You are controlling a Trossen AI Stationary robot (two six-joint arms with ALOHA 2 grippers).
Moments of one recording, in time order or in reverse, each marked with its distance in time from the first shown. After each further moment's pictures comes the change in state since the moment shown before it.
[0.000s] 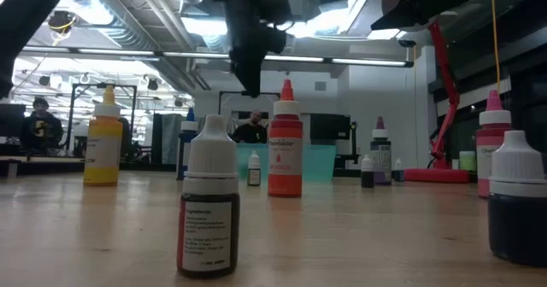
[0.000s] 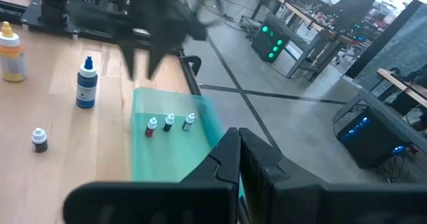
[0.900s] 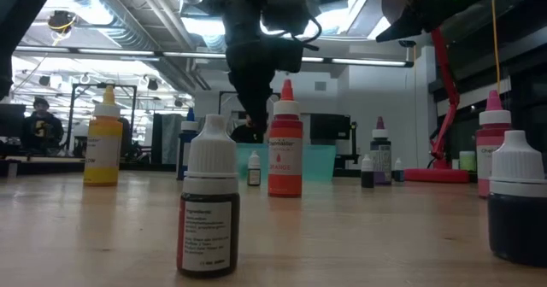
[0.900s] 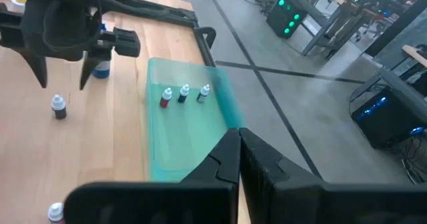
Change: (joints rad) left arm -0.263 -0.012 -0.324 0.302 0.037 -0.066; right arm 0.000 0.000 0.000 -0.117 -0.003 -0.003
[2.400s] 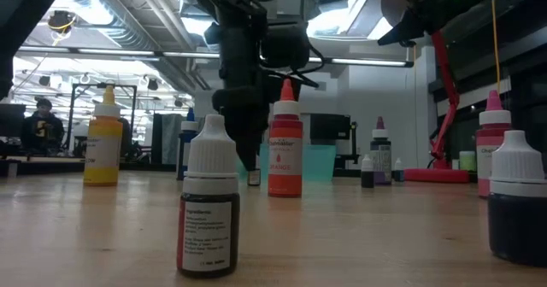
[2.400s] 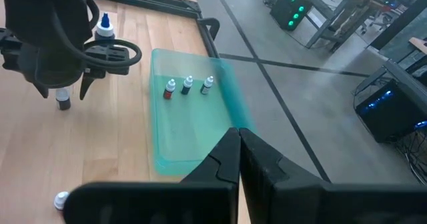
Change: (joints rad) left arm -0.033 0.072 -0.124 0.127 -0.036 0.027; right arm 0.000 0.000 0.000 -0.033 0.002 0.000
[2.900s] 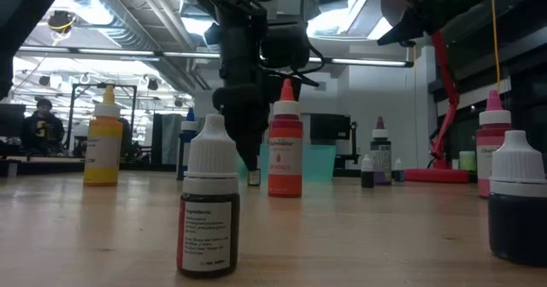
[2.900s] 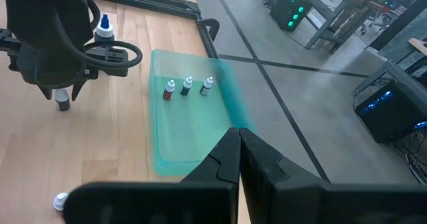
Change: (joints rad) left arm 0.004 0.000 0.000 0.005 0.023 0.000; right arm 0.000 0.003 0.000 0.006 0.000 0.000
